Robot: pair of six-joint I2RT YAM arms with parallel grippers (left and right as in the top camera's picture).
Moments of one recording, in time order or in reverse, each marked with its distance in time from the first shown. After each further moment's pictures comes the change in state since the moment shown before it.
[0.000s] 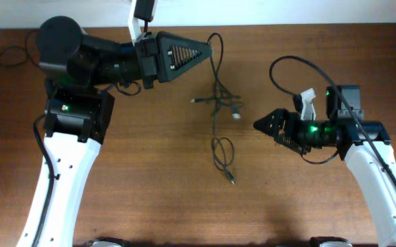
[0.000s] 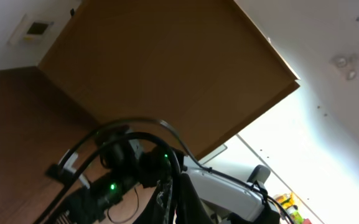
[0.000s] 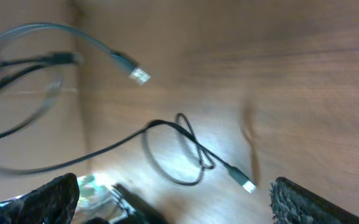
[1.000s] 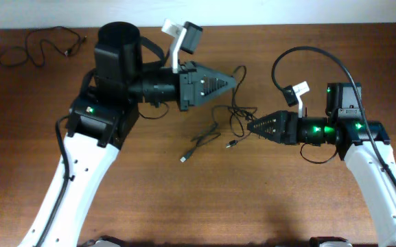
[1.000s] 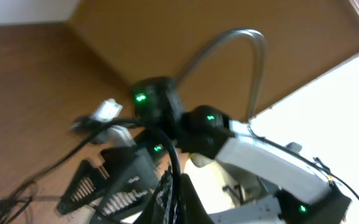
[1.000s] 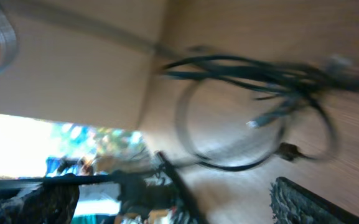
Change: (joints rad) left arm -0.165 0.013 0.001 -0.494 -0.164 0.479; right arm 0.020 0.003 0.000 0.061 -0.325 -0.179
